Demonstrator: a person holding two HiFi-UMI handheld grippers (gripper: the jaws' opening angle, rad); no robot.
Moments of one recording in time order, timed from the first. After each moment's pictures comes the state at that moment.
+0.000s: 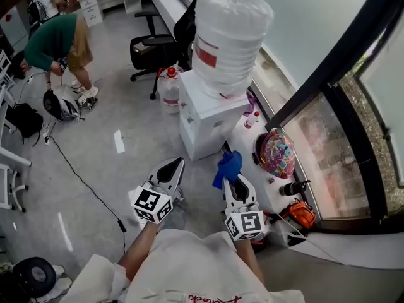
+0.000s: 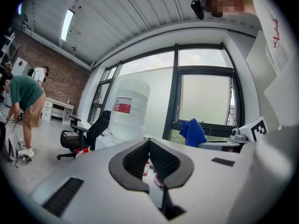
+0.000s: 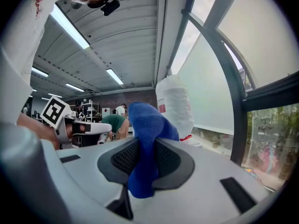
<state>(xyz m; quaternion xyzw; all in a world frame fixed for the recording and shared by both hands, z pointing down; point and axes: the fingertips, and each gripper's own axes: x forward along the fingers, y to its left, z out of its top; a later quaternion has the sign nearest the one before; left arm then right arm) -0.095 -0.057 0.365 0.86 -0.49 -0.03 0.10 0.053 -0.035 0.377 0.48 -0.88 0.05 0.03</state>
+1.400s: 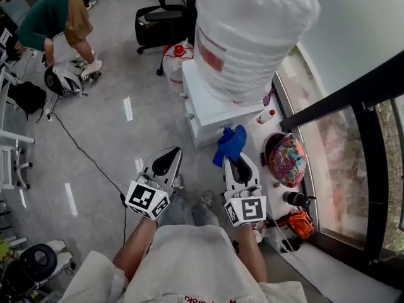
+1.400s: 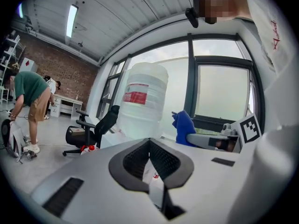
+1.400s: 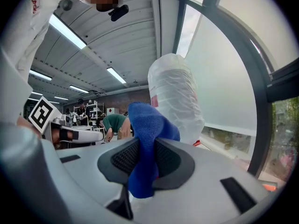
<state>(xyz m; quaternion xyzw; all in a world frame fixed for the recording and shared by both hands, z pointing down) -0.098 -0.185 0.398 0.83 -0.54 -0.01 0.13 0.039 -0.210 0.391 0.44 -0.90 0.06 0.02</state>
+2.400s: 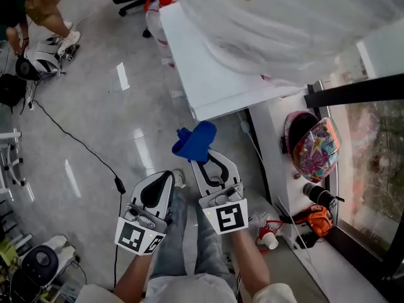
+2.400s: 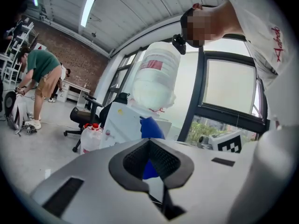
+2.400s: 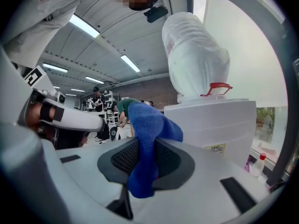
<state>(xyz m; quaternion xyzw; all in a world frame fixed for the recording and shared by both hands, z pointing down) -0.097 -0.180 0.570 0.81 -0.56 -0.02 0.18 -0.047 -0.234 0.591 0.36 -0.93 0.07 0.05</state>
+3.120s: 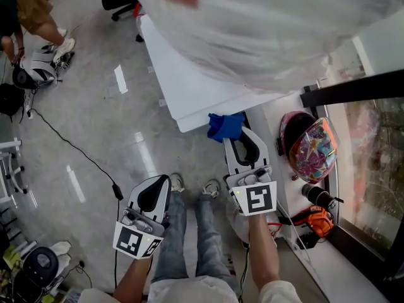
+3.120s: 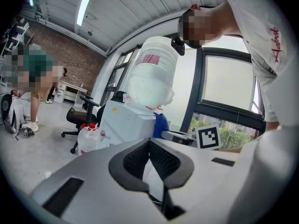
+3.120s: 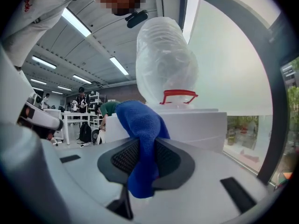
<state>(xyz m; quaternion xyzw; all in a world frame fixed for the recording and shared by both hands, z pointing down) -0.082 -0.199 0.570 0.82 -0.55 -0.01 0.18 0.039 -0.325 0.587 0.42 -0.91 0.02 0.06</state>
